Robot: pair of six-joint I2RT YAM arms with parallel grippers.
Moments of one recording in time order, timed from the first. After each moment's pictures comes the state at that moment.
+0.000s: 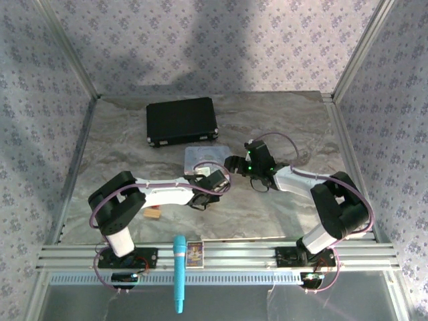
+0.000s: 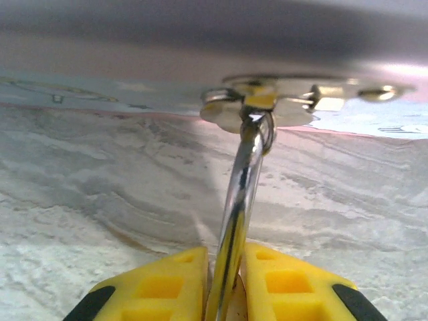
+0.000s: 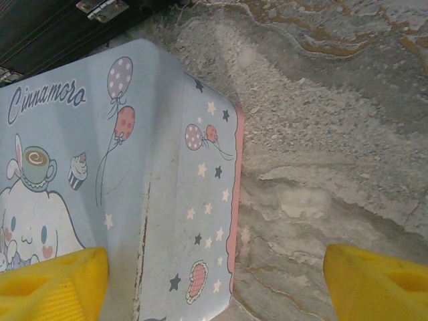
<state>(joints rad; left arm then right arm) -1.03 1.73 0.95 -0.45 -0.33 -1.07 0.54 1.56 0.75 0.05 -0.16 0.67</state>
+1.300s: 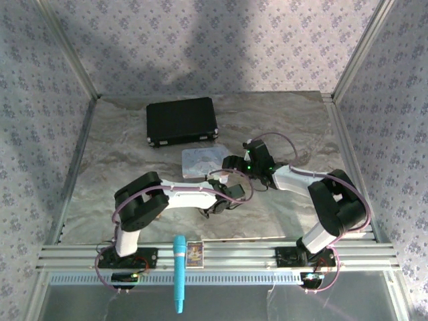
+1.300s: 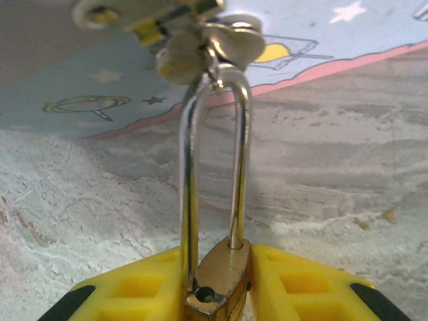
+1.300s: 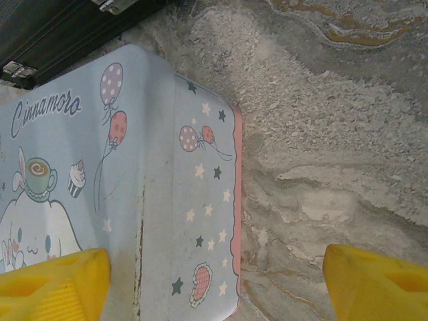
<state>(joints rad) -1.17 1.93 1.18 -0.85 -0.59 -0.99 0.53 1.59 0.75 0.08 -0.21 0.68</state>
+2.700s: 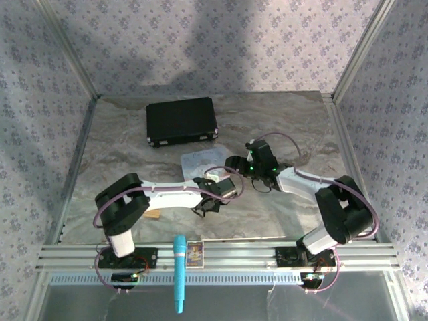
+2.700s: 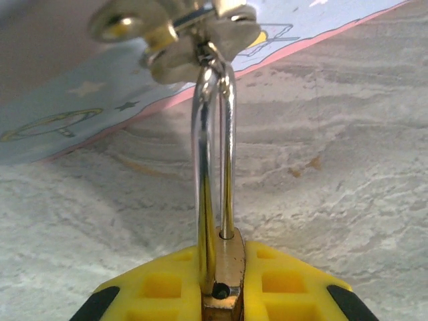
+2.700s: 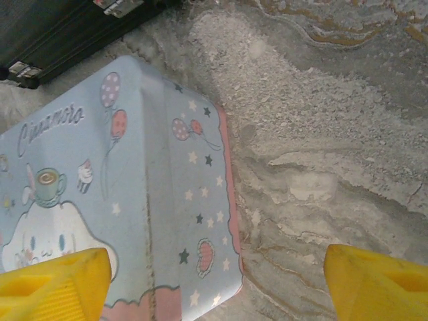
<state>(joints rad) -1.12 1.77 1.04 -0.66 -0.35 -0.91 0.53 1.50 0.74 0.02 -0.20 0.67</state>
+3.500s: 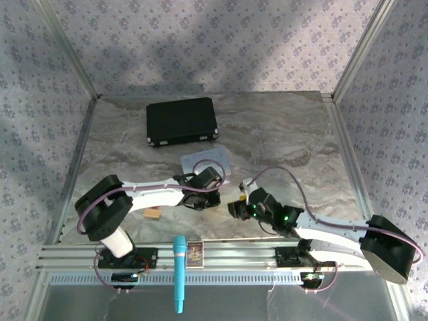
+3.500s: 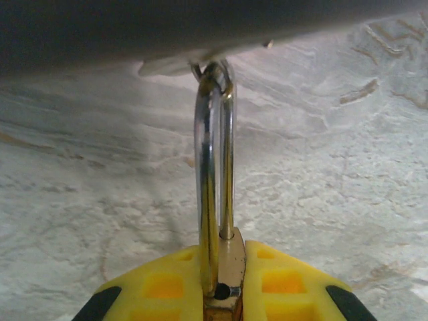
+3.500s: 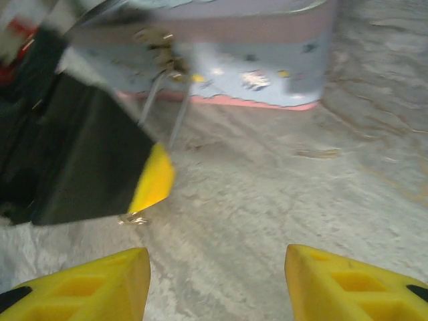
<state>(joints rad) -0.99 1.62 0.86 -0.31 0.06 -1.14 1.02 1.04 0.28 0.13 0.16 0.47</state>
